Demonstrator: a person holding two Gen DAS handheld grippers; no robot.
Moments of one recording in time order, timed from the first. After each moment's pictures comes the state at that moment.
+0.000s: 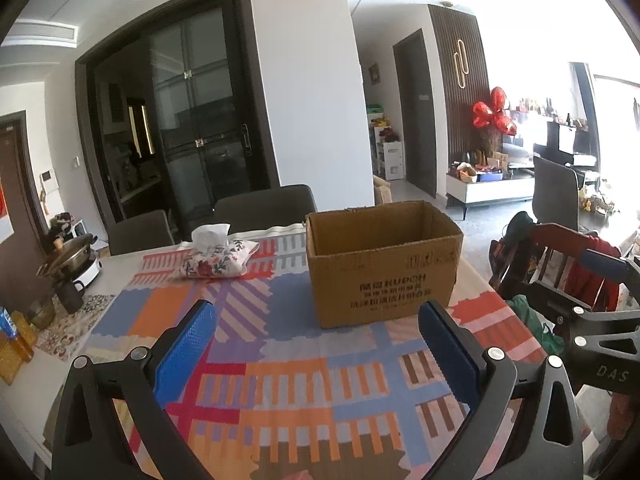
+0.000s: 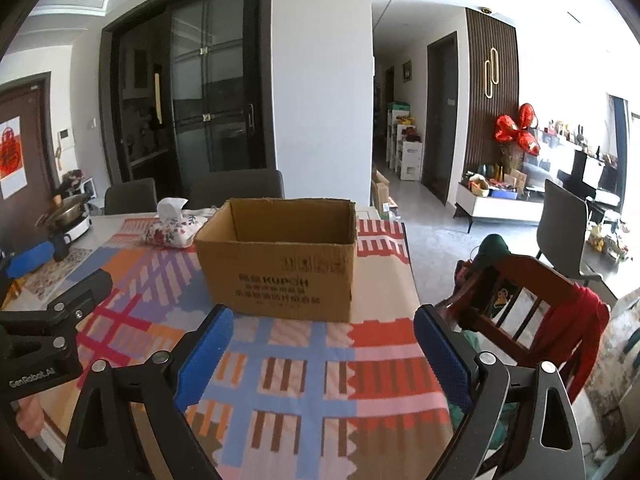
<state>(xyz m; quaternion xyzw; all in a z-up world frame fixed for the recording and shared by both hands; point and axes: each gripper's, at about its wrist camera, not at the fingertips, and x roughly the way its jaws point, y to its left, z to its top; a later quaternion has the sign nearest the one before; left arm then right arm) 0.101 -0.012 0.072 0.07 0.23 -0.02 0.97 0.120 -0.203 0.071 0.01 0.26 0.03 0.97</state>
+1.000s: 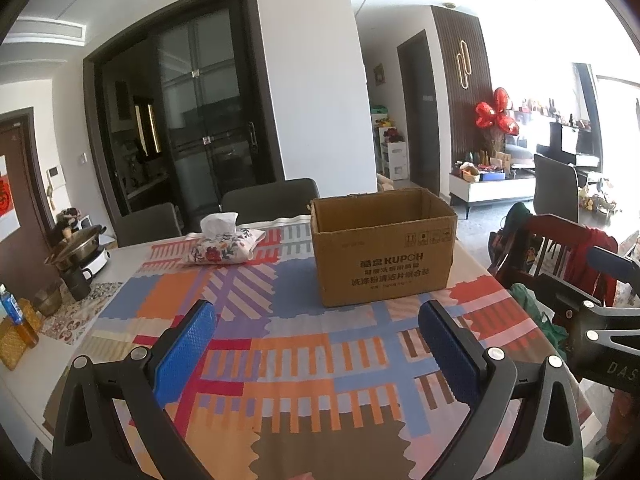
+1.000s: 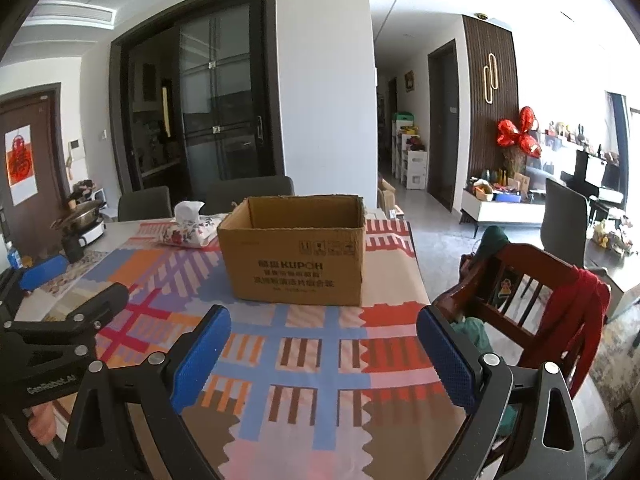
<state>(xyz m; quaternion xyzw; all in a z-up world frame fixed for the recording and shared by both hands) 0.065 -0.011 0.054 0.07 0.22 -0.01 0.97 0.077 -0.200 0.057 0.02 0.23 0.03 0.97</state>
